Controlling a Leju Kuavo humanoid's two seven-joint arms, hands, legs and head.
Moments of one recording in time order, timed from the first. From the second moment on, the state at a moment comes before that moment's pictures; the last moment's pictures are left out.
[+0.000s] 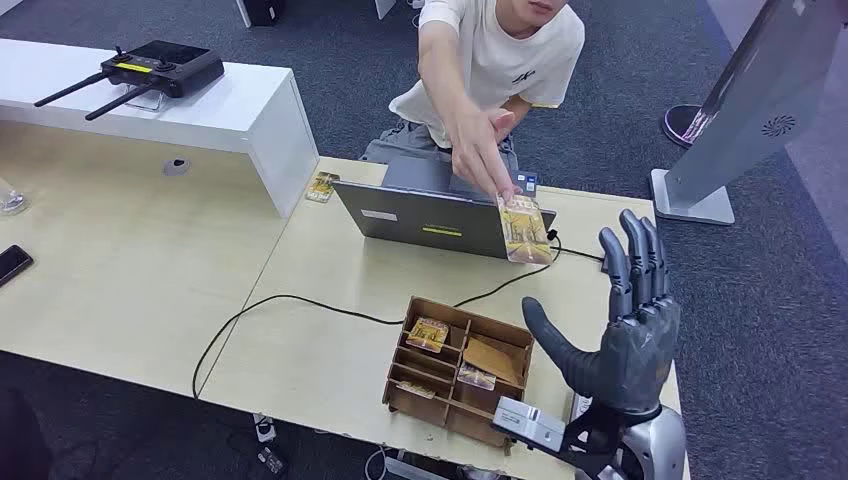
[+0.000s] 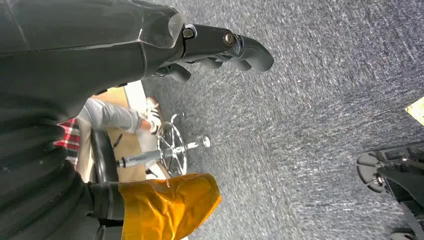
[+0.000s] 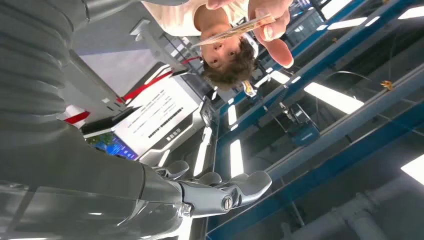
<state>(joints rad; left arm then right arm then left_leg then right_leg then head) -0.06 -0.07 0.83 -0.20 -1.34 -0.14 0.18 -0.18 -0.03 0.52 -1.58 1.02 -0.69 -0.22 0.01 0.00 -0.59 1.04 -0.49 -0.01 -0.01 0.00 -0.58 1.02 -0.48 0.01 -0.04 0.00</state>
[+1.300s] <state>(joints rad) -0.08 -0.07 0.78 -0.20 -1.36 -0.17 0.18 -0.46 0.00 0.61 -1.20 1.13 -0.62 -0.04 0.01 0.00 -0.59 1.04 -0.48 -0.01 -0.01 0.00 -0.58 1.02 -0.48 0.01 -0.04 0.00</state>
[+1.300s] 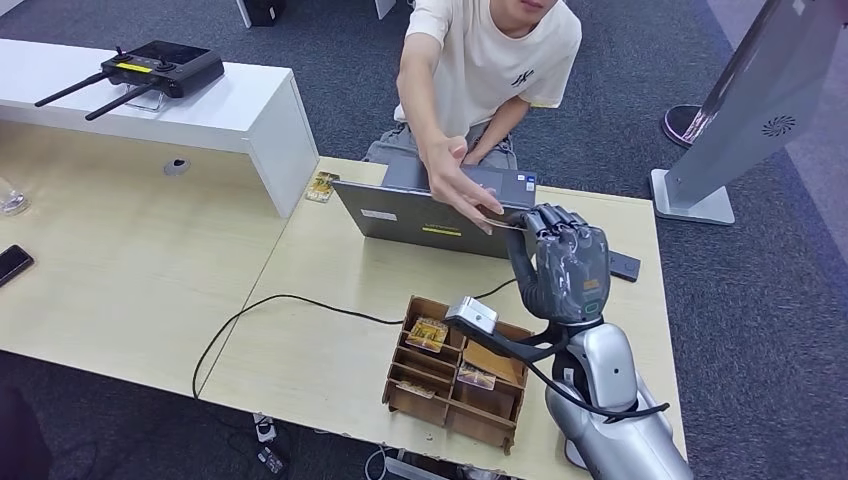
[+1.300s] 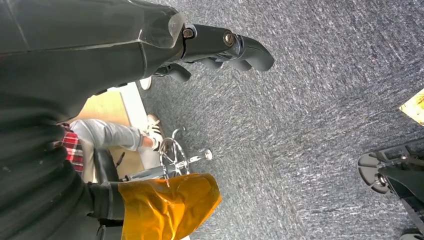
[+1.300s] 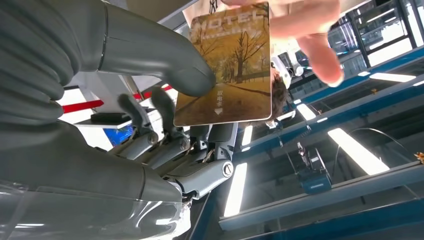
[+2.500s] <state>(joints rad) -0.06 -0.07 0.78 -0.20 -1.33 -0.14 0.15 -0.39 0.03 0.56 -1.29 0.90 -0.63 -0.10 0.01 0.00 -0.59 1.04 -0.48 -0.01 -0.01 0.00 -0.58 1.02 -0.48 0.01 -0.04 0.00</state>
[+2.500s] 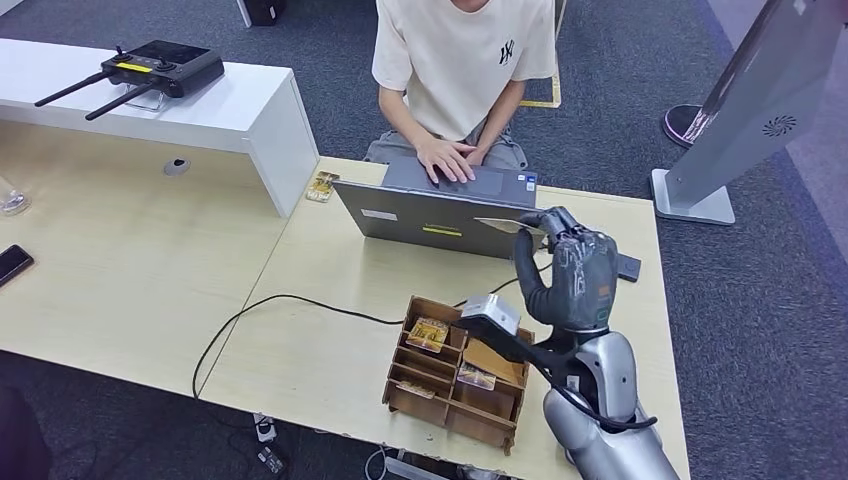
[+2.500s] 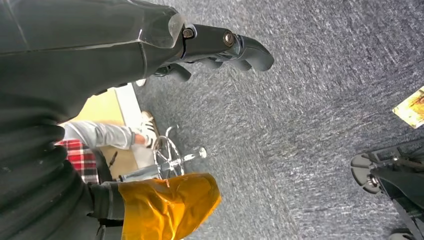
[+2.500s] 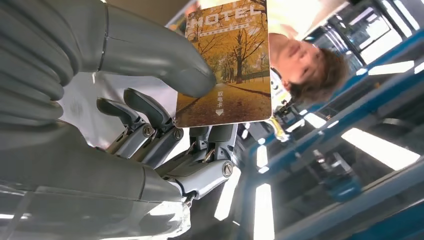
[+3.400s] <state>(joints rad) -0.02 -0.08 0.92 -0.20 -1.20 -0.11 0.15 0.15 0.05 0.31 -1.71 0.06 -0.43 -0.33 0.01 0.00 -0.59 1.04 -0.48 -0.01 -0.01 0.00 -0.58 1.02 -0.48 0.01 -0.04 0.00</state>
